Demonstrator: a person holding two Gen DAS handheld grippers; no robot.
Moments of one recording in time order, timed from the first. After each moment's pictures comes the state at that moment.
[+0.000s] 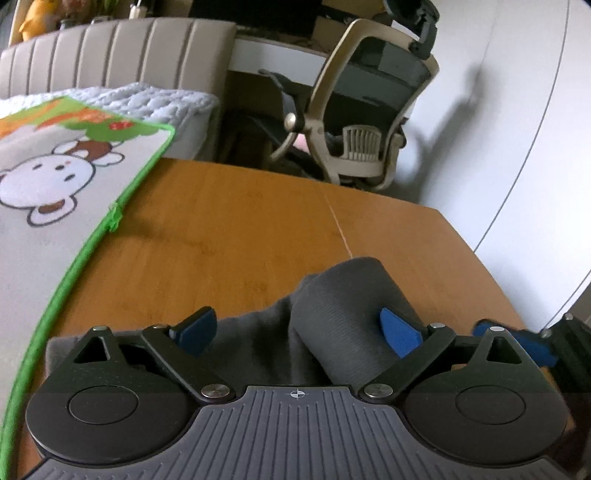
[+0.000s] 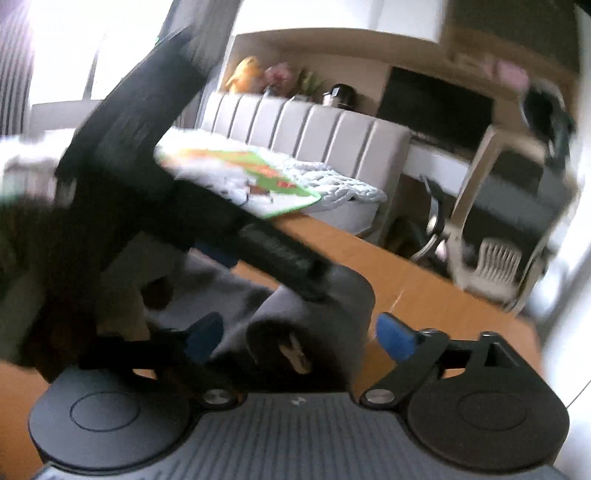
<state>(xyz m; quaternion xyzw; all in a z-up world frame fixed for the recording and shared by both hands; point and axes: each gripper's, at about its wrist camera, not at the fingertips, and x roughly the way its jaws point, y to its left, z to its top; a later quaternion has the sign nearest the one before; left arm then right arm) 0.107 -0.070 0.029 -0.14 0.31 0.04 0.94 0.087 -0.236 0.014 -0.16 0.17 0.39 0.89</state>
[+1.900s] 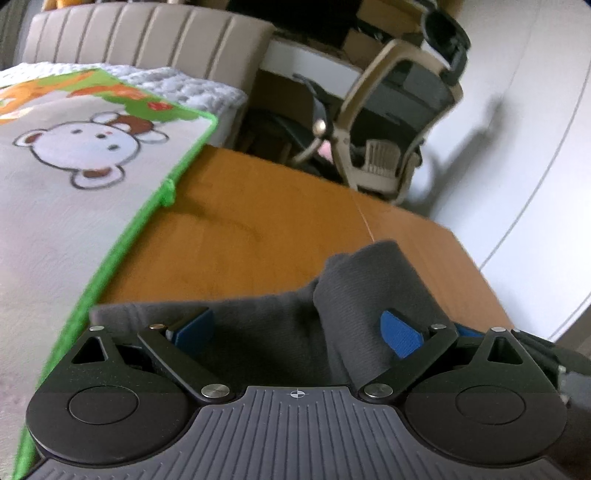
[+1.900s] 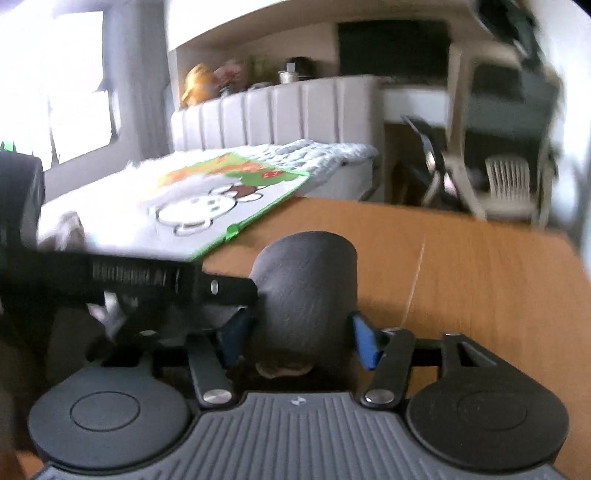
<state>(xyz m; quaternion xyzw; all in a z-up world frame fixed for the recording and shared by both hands) 0.070 -0.016 0.025 -0.21 0.29 0.06 0.93 0.116 -0.219 0.011 -0.08 0.24 0.38 0.89</state>
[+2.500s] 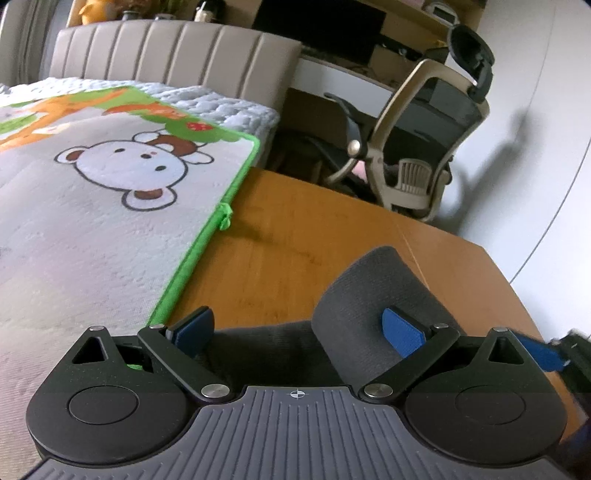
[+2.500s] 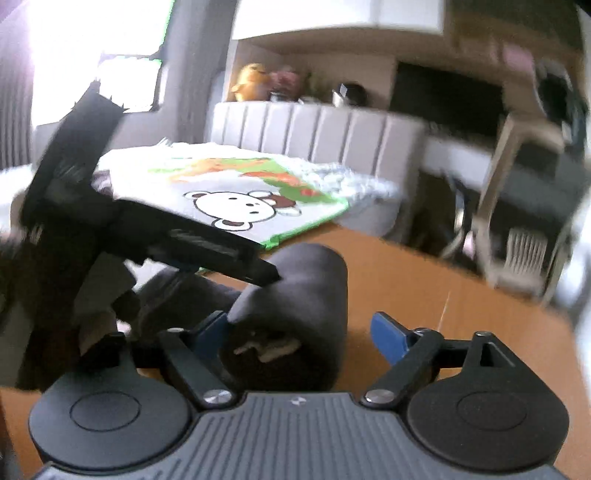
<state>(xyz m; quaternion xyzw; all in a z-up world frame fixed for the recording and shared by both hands) 0.063 0.009 0.025 -0.19 0.28 0.11 0.93 0.093 -0.193 0.017 -0.12 0.20 0.41 0.88</state>
